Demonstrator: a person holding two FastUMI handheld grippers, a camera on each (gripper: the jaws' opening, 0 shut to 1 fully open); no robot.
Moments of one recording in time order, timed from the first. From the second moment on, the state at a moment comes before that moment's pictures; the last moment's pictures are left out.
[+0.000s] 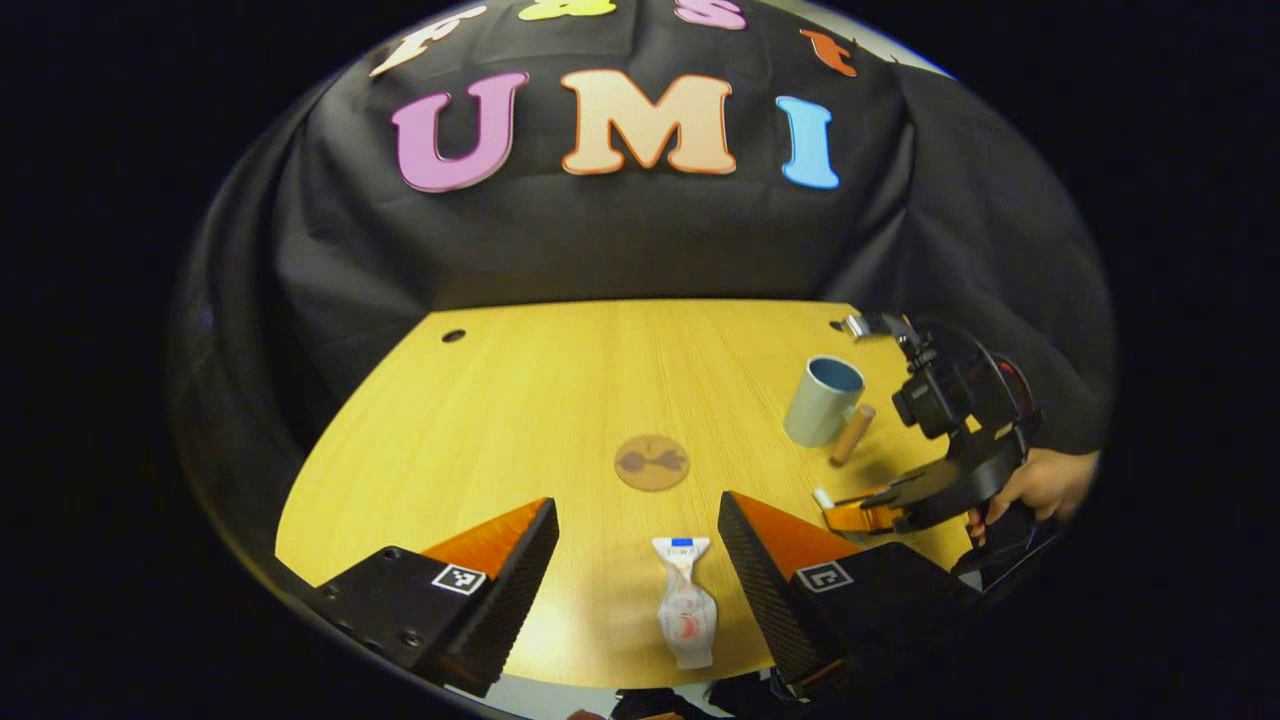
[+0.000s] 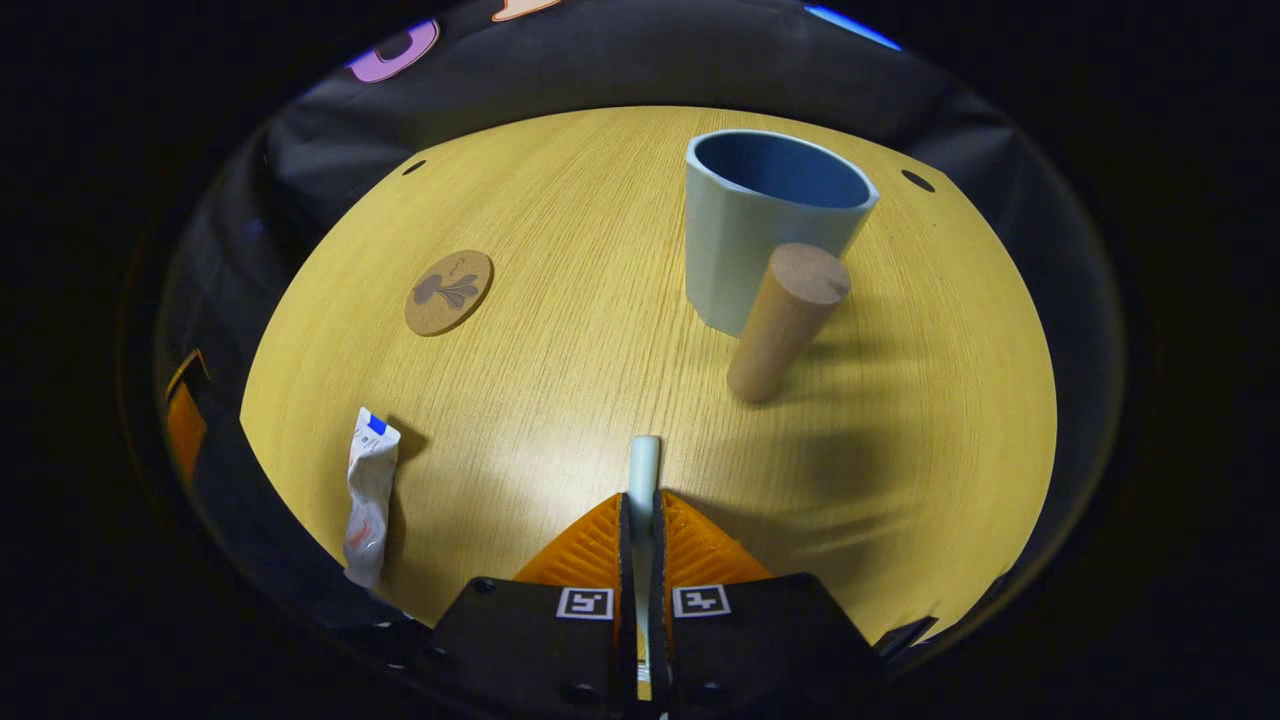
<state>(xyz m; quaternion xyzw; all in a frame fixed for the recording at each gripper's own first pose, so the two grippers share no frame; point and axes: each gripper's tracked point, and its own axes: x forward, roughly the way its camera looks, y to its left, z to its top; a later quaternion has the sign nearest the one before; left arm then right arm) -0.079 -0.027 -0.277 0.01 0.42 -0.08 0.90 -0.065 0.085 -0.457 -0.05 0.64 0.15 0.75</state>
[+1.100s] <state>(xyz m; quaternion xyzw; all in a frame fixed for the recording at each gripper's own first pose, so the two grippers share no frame) -0.122 -0.045 -0.399 0.01 0.60 -0.09 0.80 -0.066 0.085 -0.456 -0.04 0.63 0.15 0.76</state>
